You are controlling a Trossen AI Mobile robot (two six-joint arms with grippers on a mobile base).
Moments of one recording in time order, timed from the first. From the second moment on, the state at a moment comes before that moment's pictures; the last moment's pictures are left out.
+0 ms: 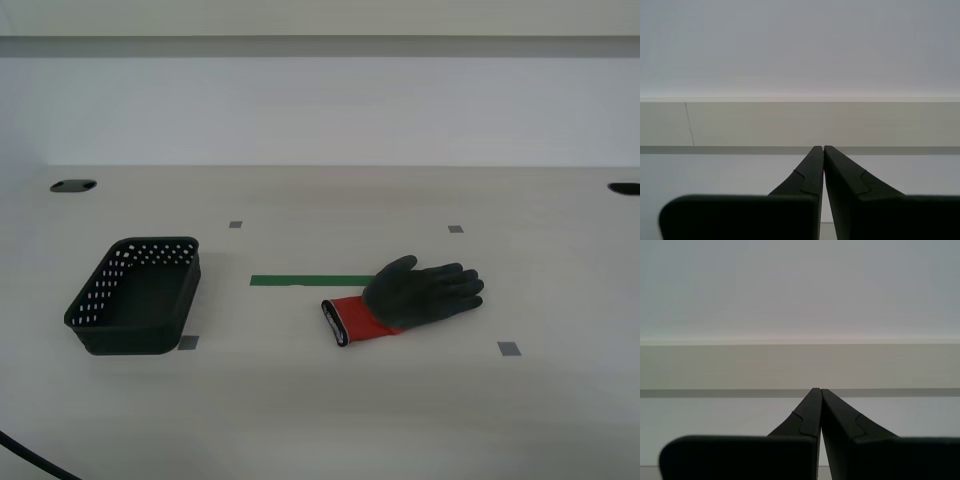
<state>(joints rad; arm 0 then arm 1) 0.00 1.05 0.52 0.62 0.00 0.00 0.00 1.05 0.52 0.61 -0.01 0.00</state>
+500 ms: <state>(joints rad) 0.00 1.05 0.52 0.62 0.00 0.00 0.00 1.05 0.52 0.61 -0.01 0.00</state>
